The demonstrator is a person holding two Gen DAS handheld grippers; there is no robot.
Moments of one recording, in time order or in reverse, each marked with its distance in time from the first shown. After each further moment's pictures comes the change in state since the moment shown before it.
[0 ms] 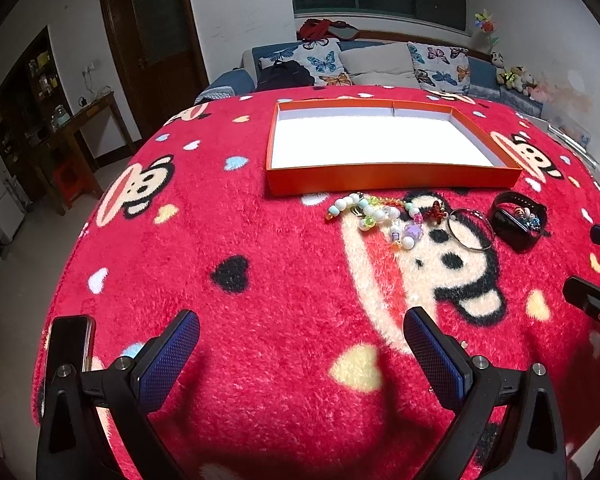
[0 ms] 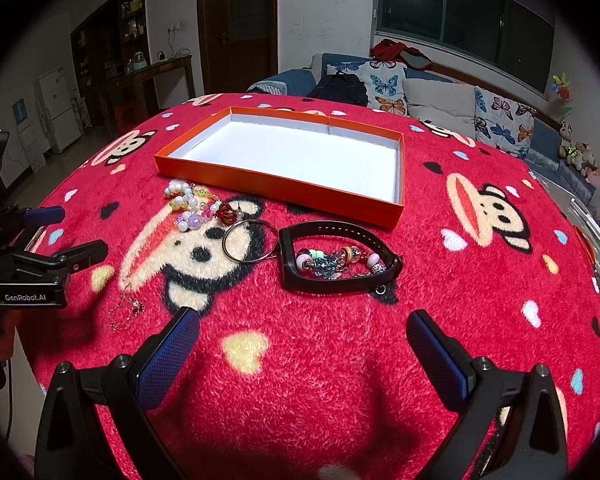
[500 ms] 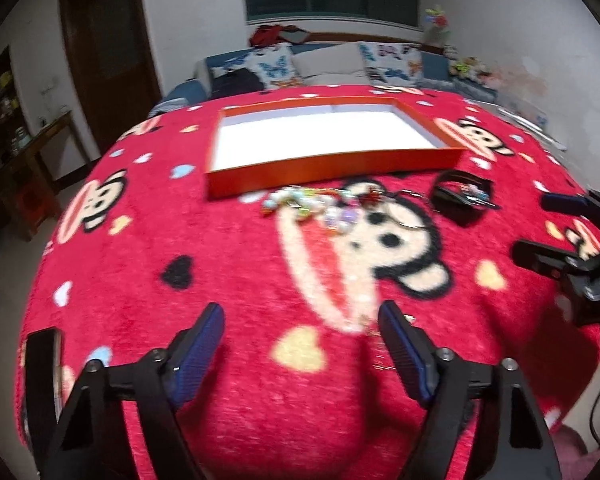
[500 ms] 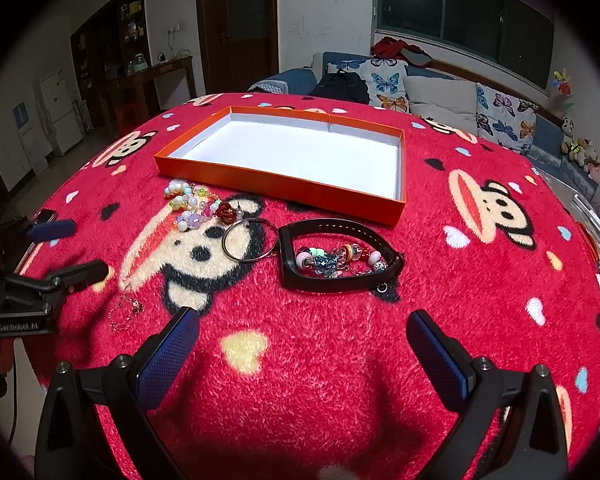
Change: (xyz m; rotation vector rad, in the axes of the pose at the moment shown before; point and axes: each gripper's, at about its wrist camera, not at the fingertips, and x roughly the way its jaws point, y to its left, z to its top) left arm -0.013 -0.025 -0.014 0.112 -0.025 -0.172; right arm 0.002 -0.002 -0.001 0.012 0.005 0.011
